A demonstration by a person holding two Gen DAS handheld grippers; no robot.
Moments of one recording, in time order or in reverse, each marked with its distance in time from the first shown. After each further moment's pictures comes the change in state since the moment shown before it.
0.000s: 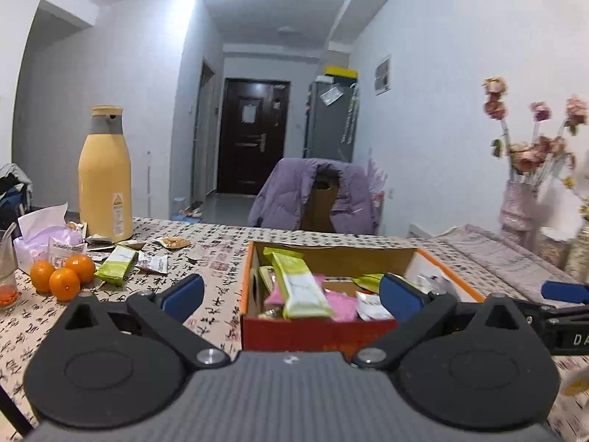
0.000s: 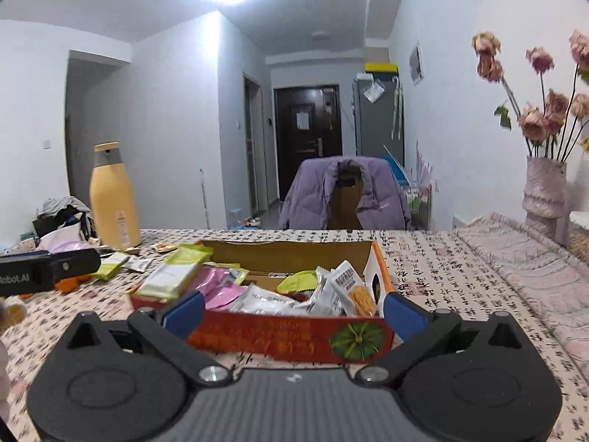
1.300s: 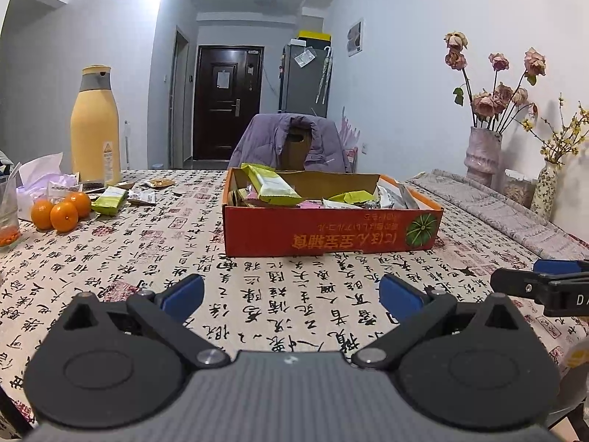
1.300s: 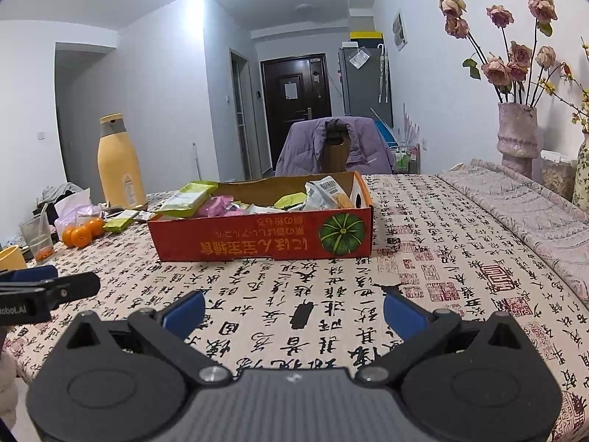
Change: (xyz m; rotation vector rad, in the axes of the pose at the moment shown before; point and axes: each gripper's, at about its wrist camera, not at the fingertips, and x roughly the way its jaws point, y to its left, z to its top) left arm -0.056 -0.004 -0.072 0.038 0.133 -0.074; right arm -0.066 0.000 -0.071 0.073 0.111 -0.018
